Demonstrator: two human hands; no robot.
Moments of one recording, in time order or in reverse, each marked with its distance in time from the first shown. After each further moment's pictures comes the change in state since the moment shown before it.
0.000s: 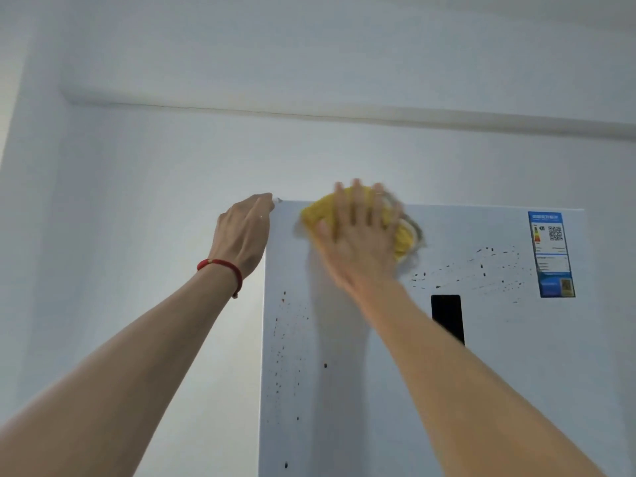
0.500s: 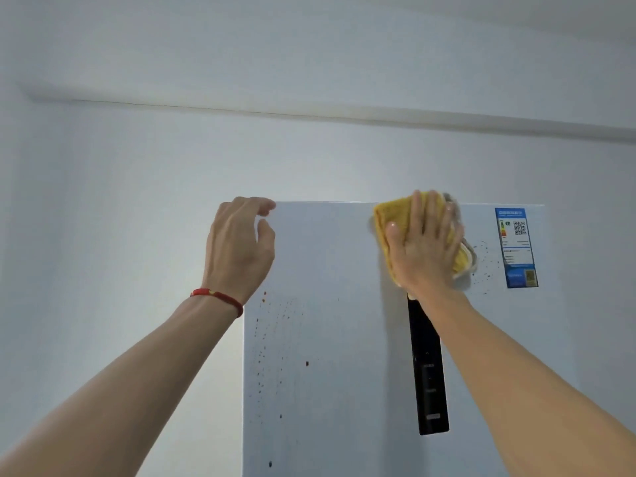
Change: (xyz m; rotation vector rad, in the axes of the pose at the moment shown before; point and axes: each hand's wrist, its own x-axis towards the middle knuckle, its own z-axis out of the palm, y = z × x) left_hand -0.019 -0.011 0.022 0.218 0.215 0.450; right_hand -0.015 0.122 -0.015 0.016 -0.006 0.248
